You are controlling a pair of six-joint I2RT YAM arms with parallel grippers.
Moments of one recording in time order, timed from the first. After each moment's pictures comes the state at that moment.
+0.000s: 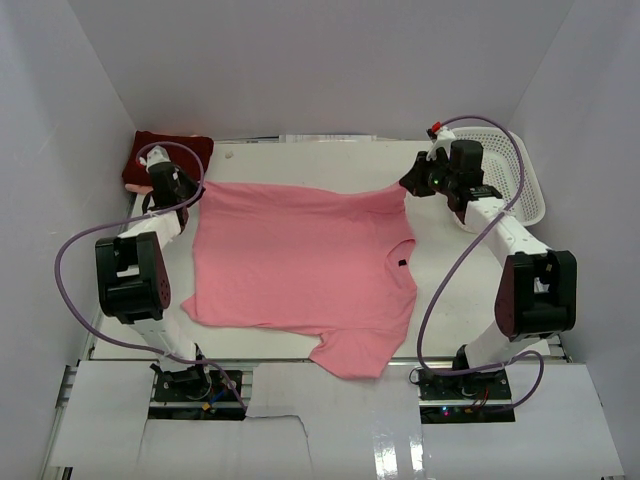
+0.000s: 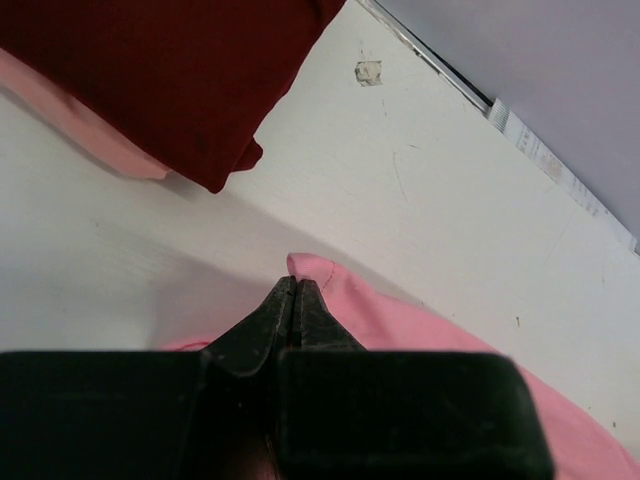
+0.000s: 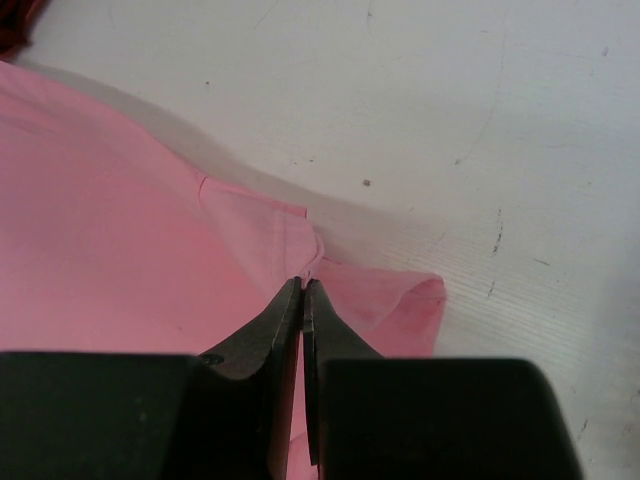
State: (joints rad) left arm 0.14 1.76 1.08 0.26 0.04 -0.55; right arm 0.13 1.60 1.19 -0.06 -0.44 0.12
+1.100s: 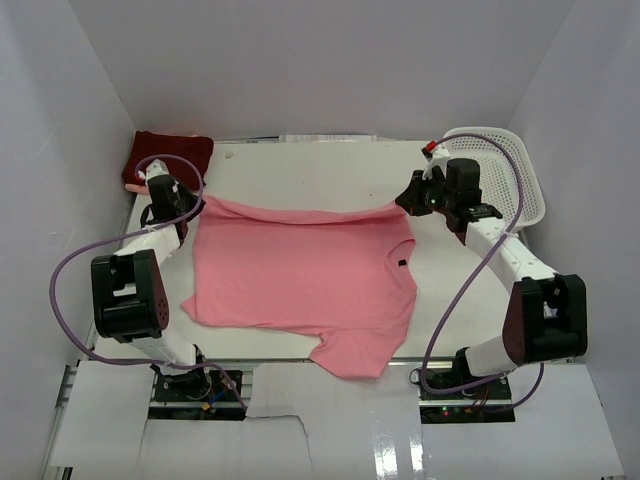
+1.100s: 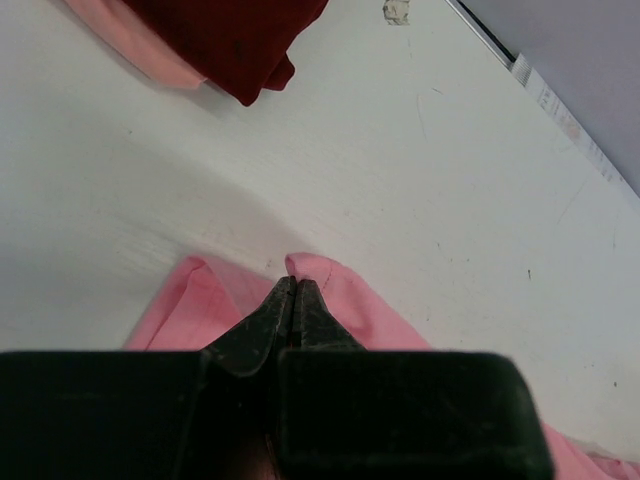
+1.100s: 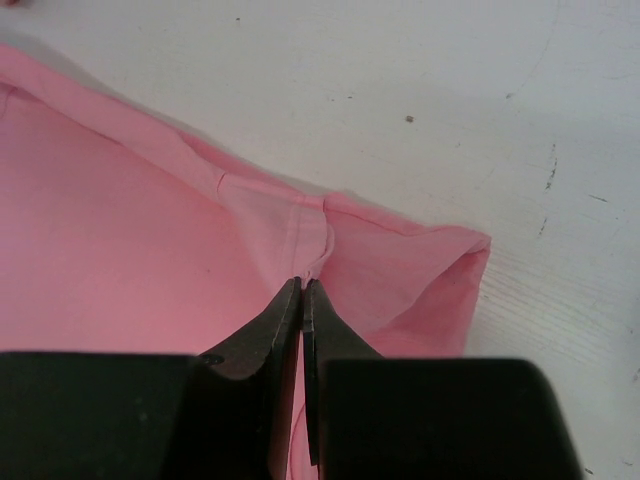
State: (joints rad) left arm 0.14 1.62 0.93 0.21 0.03 -0.57; right arm 0.18 1.45 1.01 -0.06 -0.43 0.12
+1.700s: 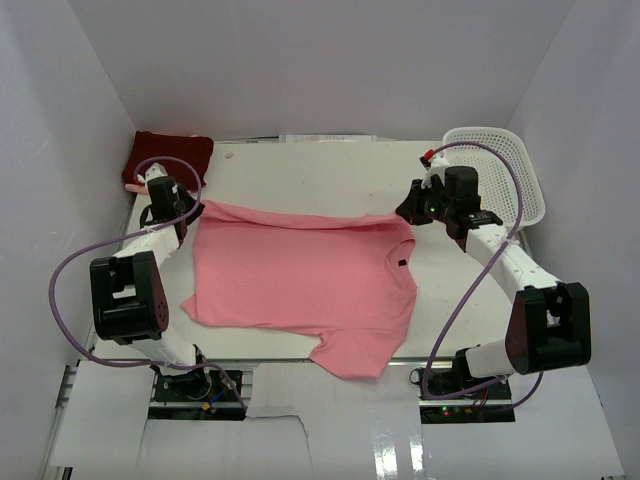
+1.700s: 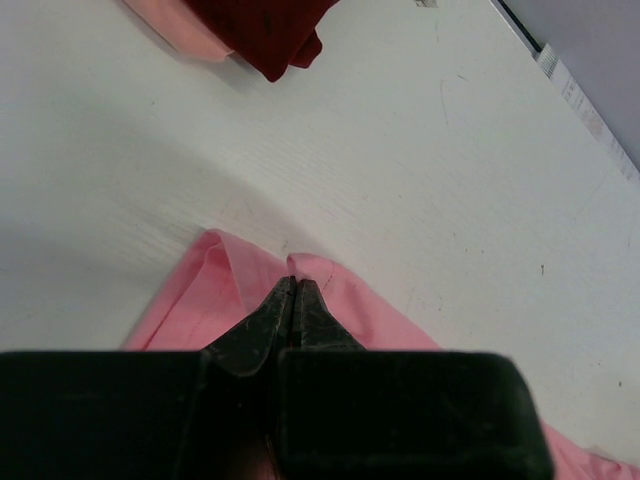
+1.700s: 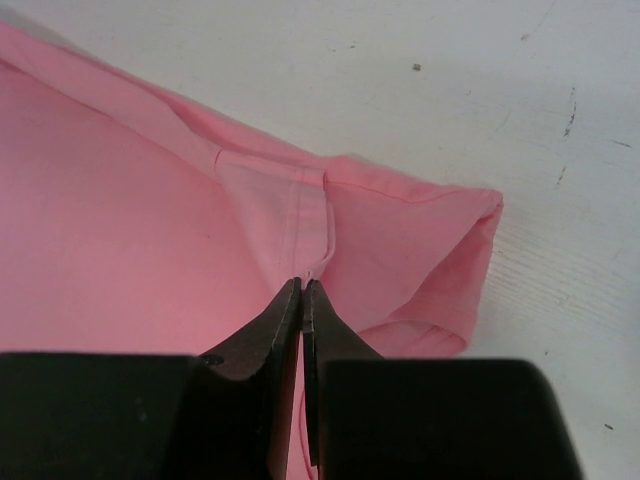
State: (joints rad) left arm 0.15 1.61 0.92 0.15 0.02 -0.59; right arm 0.20 1.40 0.96 -0.12 -0.41 0.12
